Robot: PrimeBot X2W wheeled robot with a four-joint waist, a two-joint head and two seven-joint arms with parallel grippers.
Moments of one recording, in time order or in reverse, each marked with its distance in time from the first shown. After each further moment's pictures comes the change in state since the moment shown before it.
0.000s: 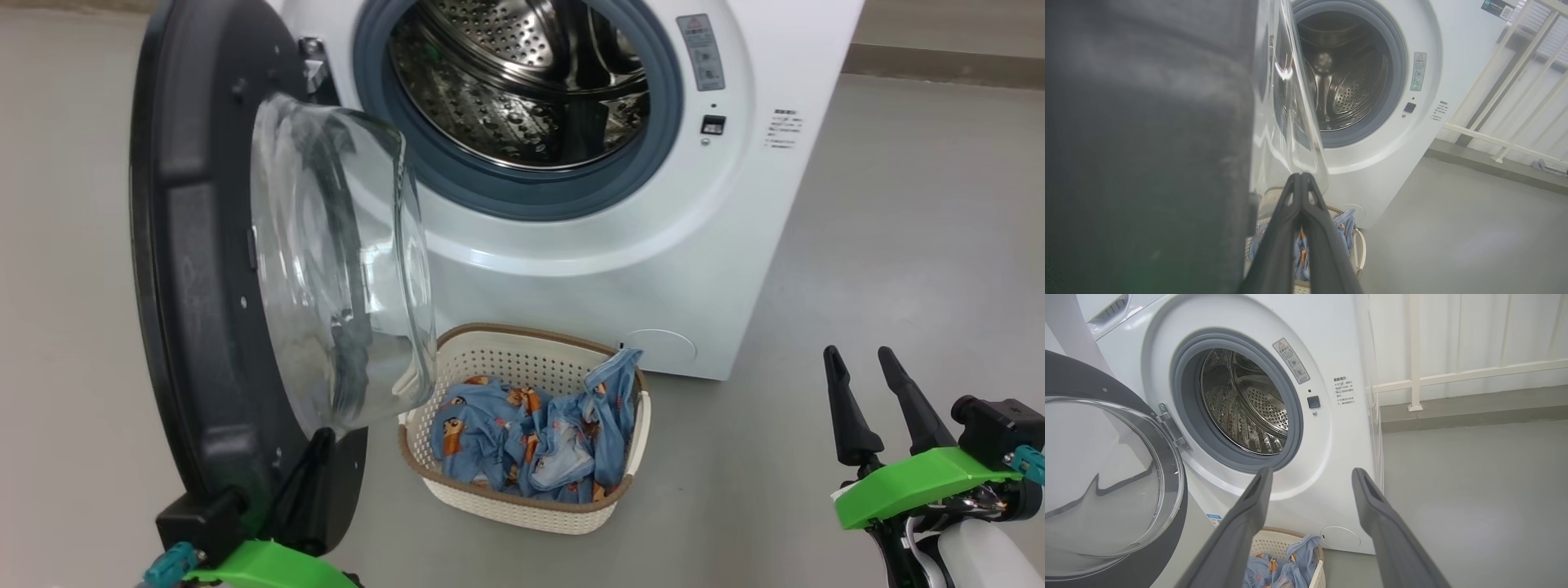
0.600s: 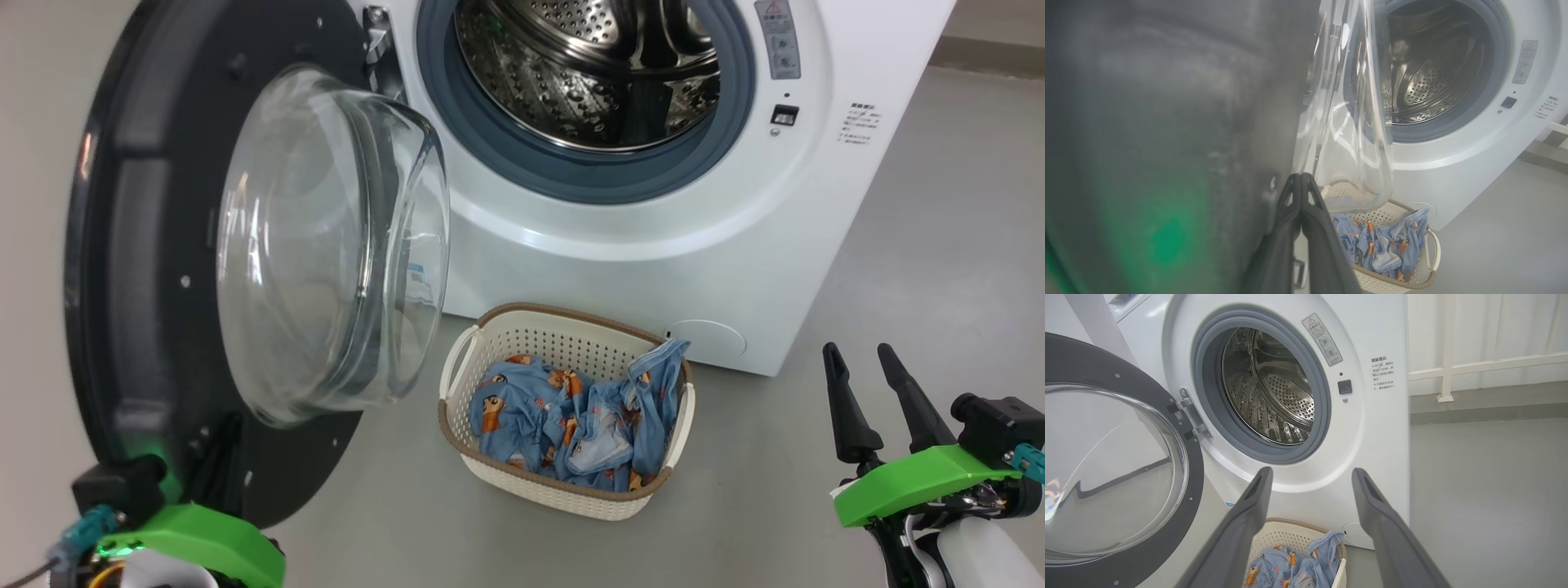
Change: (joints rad) left arm -0.050 0.096 0.083 0.047 -0.012 0.049 0.084; right arm -0.001 0.004 -0.003 -0.007 -0.006 0.000 0.000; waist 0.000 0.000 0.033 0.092
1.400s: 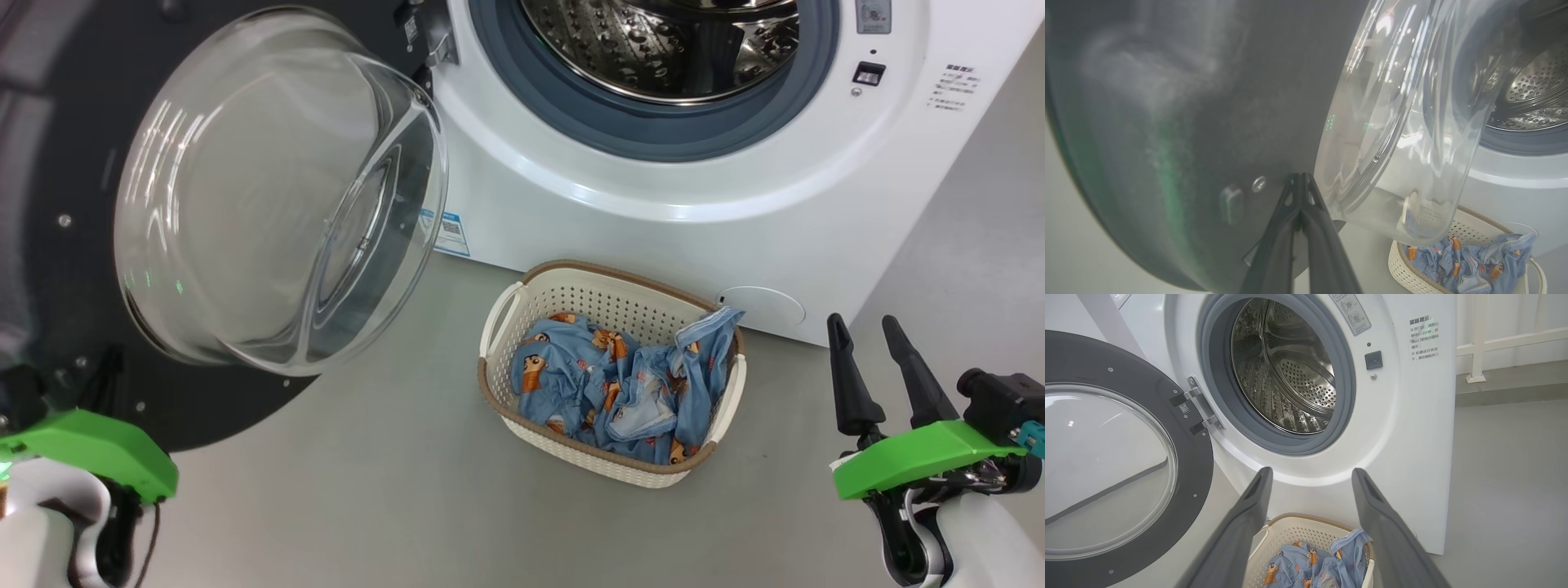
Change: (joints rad) left arm -0.249 0.098 0.074 0.292 -0.043 -0.040 0.029; right arm -0.043 0.019 -0.025 -0.003 -0.002 0.000 0.000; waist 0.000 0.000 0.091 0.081
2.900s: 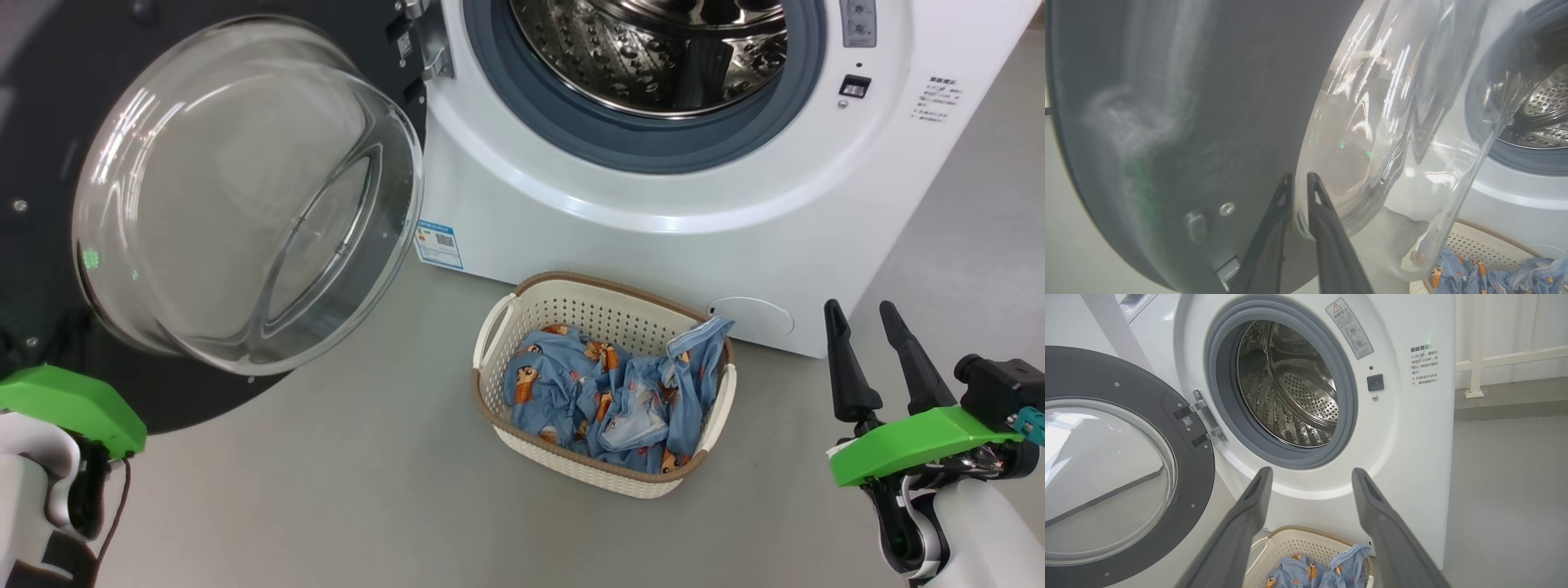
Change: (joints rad) left arm -0.258 0.016 -0.062 0.400 0.026 -0.128 -0.127; right arm -0.033 0.001 0.004 0.013 -0.005 0.000 0.000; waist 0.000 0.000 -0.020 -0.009
